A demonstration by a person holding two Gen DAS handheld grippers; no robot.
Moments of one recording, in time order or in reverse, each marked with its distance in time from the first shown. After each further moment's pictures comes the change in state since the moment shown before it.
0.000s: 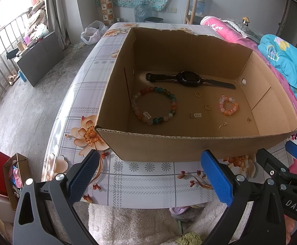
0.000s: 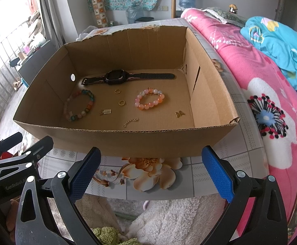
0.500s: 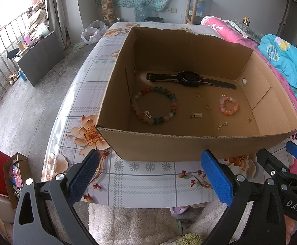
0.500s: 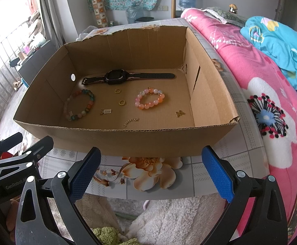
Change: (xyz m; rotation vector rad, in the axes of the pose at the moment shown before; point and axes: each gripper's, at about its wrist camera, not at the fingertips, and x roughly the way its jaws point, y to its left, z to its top) left arm 0.000 0.001 0.000 -0.002 0.001 0.000; right arm -0.001 0.001 -0.001 0.000 -0.001 -0.001
